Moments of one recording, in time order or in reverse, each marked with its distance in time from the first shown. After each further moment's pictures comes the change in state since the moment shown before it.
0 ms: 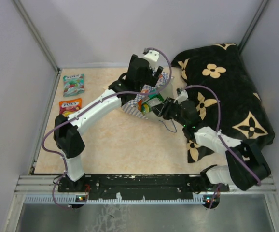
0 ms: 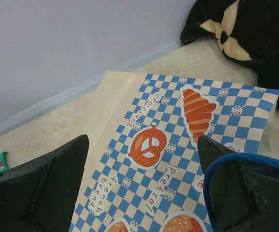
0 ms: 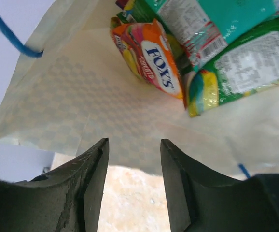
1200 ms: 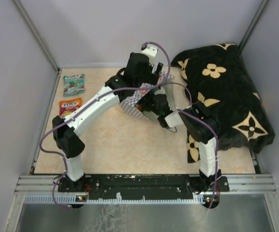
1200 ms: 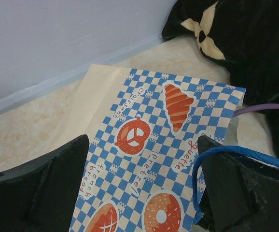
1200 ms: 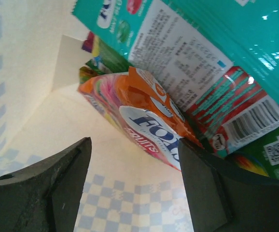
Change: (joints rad) left arm -0.003 0.000 0.129 -0.191 0.066 -0.135; right arm 0.122 0.800 0.389 0.503 0.132 0.321
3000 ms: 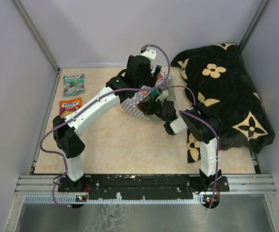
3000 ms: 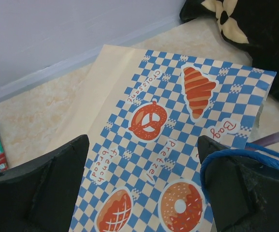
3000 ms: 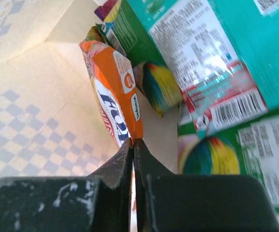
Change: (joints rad) left arm -0.006 0.000 -0.017 -0.060 -0.071 -0.011; right arm -0.028 0.001 -0.128 0.221 -0.084 -0.391
